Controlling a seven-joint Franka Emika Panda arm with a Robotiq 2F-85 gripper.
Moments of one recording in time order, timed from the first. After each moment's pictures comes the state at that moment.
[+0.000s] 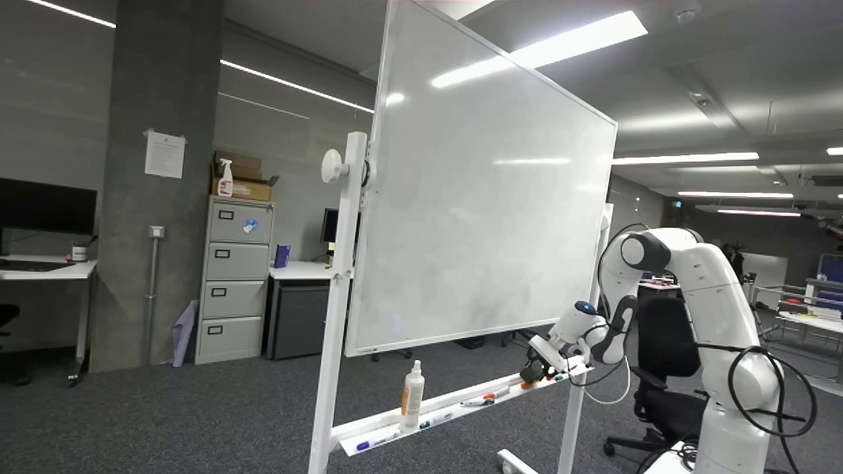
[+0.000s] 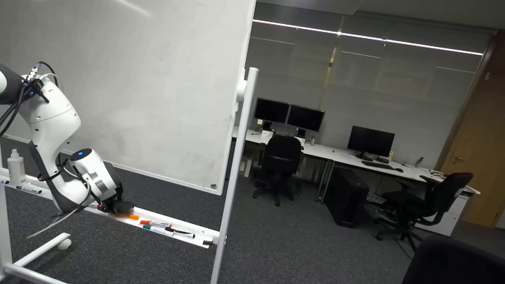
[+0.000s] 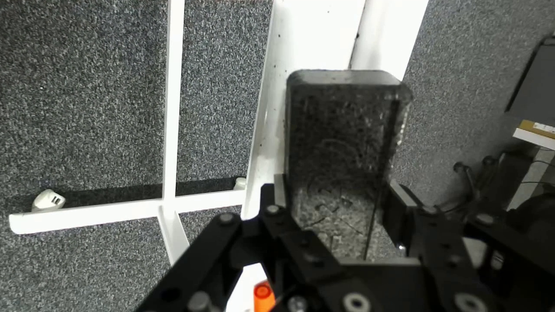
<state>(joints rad) -0.03 0.44 -0.38 -2.28 -1.37 3.45 2.50</state>
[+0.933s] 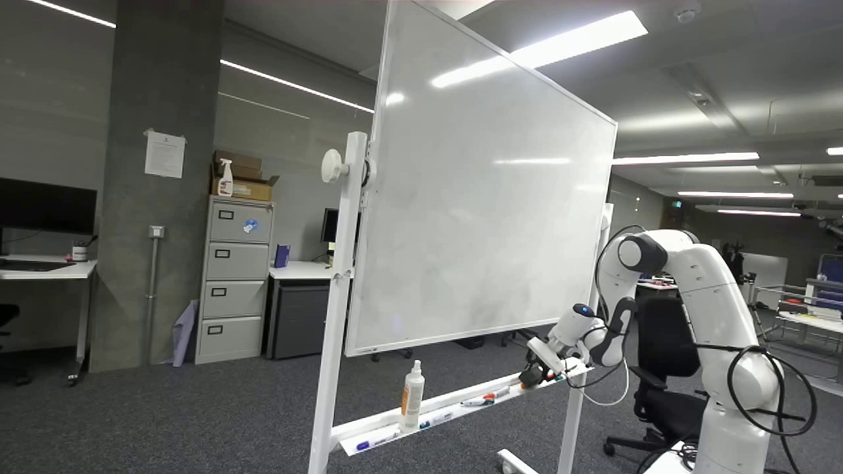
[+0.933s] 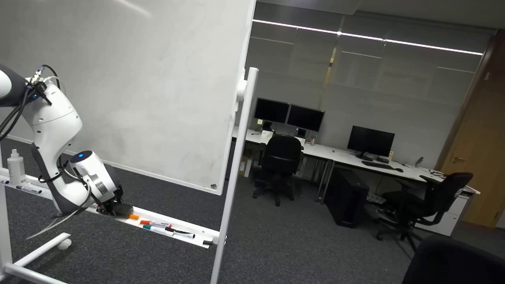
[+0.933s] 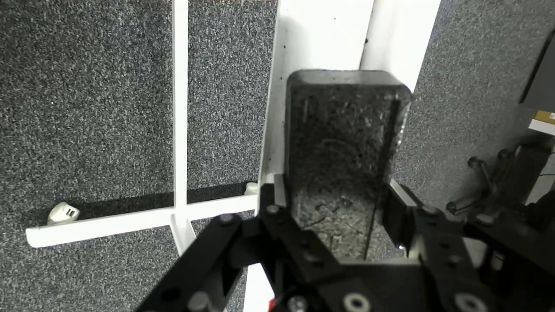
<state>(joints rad) -0.03 0.46 -0.38 -2.27 -1.37 3.45 2.56</state>
